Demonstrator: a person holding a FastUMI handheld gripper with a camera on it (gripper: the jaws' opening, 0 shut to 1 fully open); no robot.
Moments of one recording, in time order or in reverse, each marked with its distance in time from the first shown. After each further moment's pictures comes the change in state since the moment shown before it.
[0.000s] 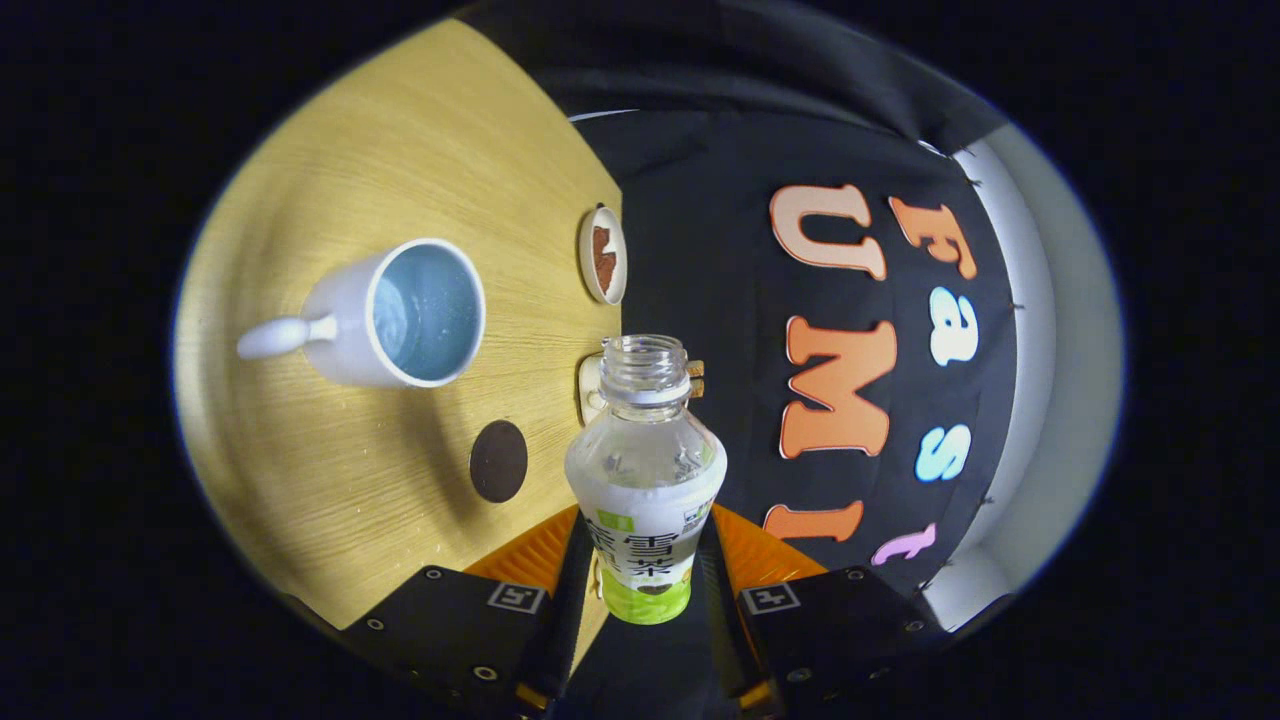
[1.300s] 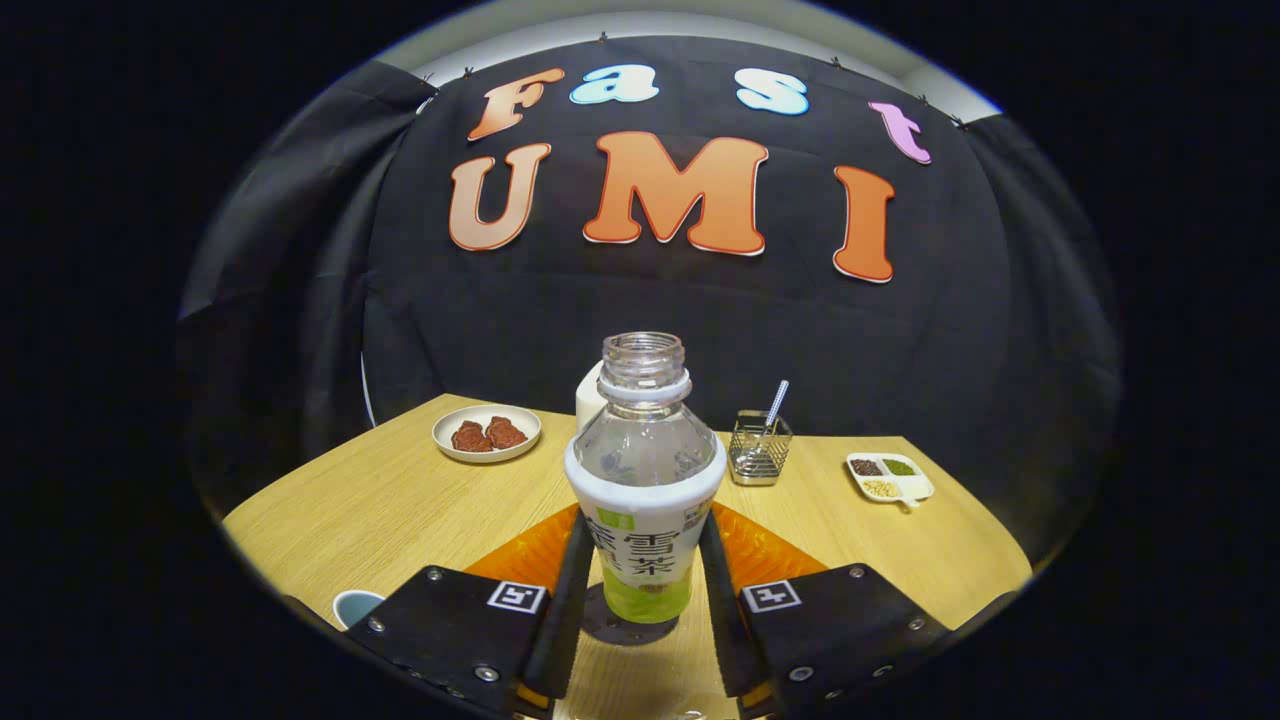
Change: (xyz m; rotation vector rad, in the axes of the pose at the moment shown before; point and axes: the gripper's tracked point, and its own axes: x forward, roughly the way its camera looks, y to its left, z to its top) arm 0.125 0.002 -0.041 1.360 -0.002 0.175
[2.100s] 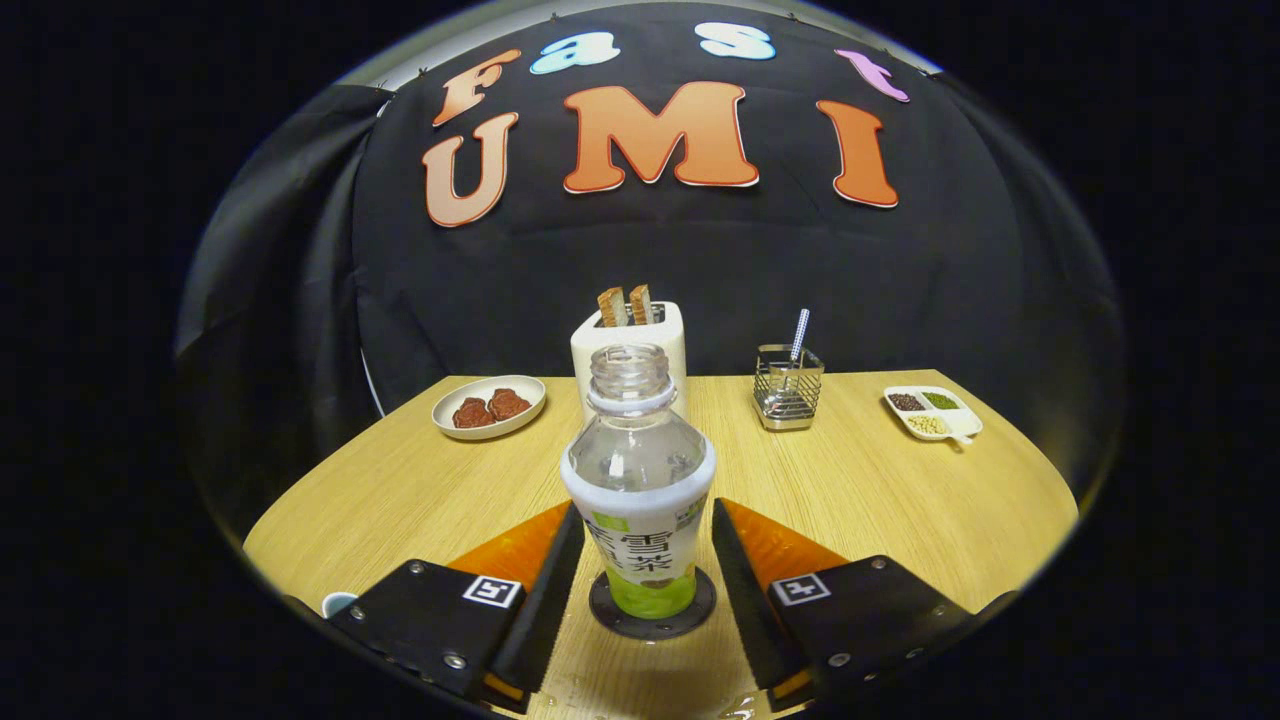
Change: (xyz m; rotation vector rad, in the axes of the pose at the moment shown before) arm 0.018 -0.005 -0.029 0.086 0.074 0.005
